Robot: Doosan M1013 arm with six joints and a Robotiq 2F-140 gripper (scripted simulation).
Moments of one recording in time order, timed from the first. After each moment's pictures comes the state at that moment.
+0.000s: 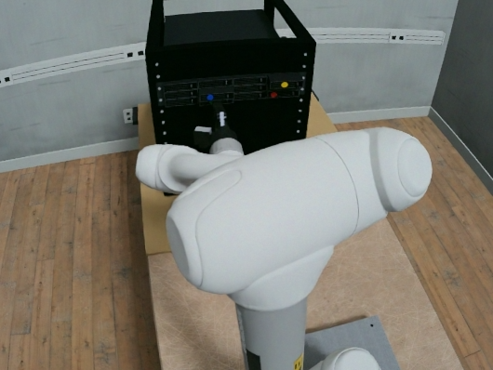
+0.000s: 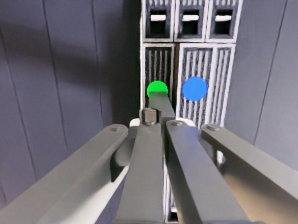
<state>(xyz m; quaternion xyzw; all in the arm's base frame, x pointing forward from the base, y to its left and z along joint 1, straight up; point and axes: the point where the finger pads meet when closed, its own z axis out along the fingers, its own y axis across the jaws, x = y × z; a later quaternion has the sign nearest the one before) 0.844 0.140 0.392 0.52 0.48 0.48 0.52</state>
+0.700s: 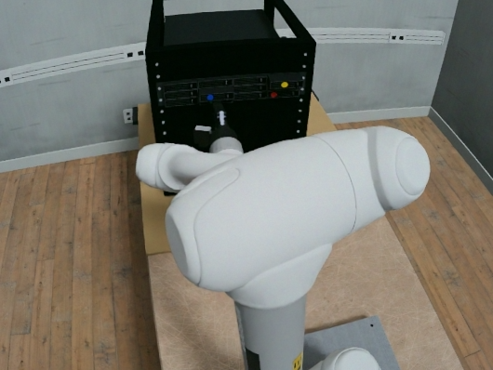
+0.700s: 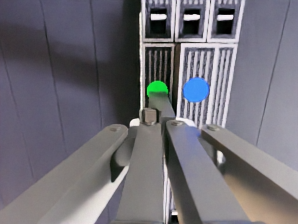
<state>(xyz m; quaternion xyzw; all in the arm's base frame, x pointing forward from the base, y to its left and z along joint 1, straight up) 0.848 0.140 0.392 0.52 0.48 0.48 0.52</state>
